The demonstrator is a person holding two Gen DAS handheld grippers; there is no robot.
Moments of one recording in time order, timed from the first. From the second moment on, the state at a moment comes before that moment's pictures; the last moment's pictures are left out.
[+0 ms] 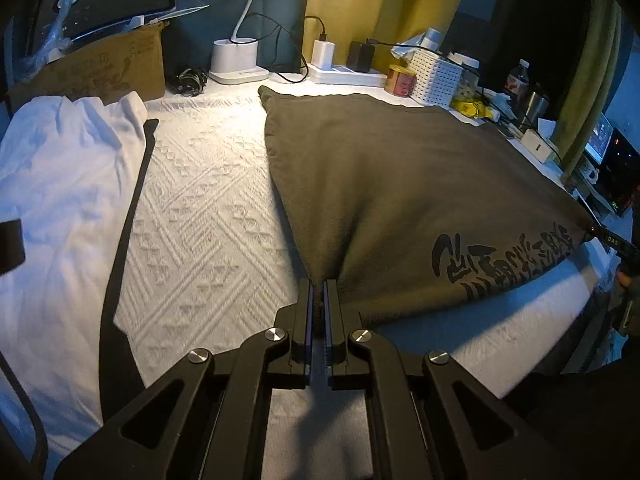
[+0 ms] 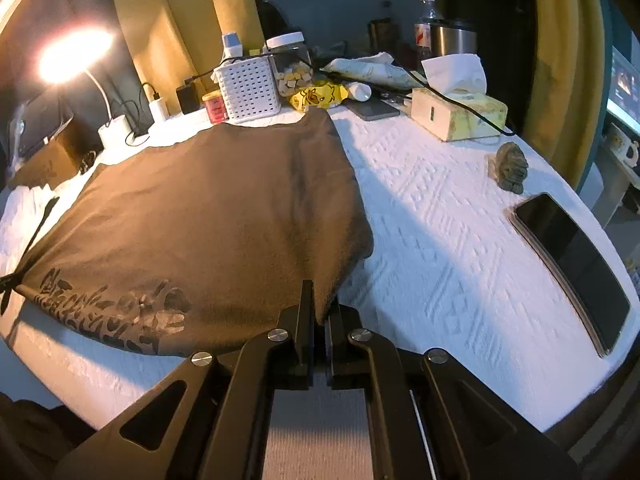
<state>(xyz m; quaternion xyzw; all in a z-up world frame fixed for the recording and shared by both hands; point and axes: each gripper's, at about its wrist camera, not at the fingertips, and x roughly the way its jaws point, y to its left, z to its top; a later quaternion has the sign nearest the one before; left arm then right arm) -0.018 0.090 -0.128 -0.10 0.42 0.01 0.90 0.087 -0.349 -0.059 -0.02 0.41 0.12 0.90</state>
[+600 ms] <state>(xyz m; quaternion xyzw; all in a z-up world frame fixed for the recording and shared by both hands) -0.035 0.082 -0.142 -0.09 0.44 0.03 0.89 0.061 -0.356 -0.074 -0.01 0.43 0.11 0.90</state>
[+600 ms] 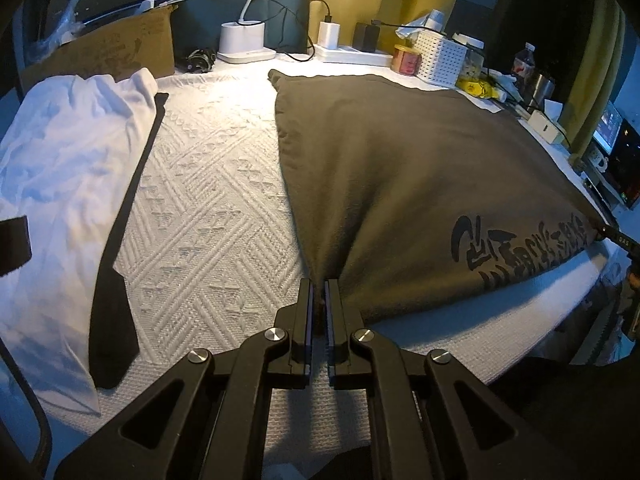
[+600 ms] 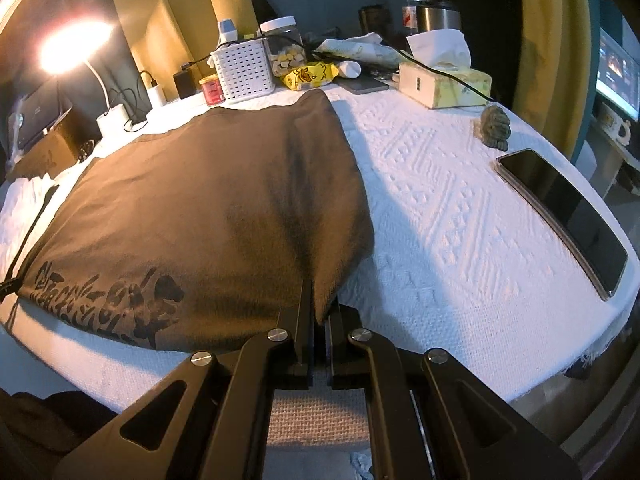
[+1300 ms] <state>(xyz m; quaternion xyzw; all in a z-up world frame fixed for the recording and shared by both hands) -0.026 0.078 -0.120 -0.04 0.43 0.11 0.90 0.069 -0.357 -0.066 0.00 0.42 0.11 0.90</state>
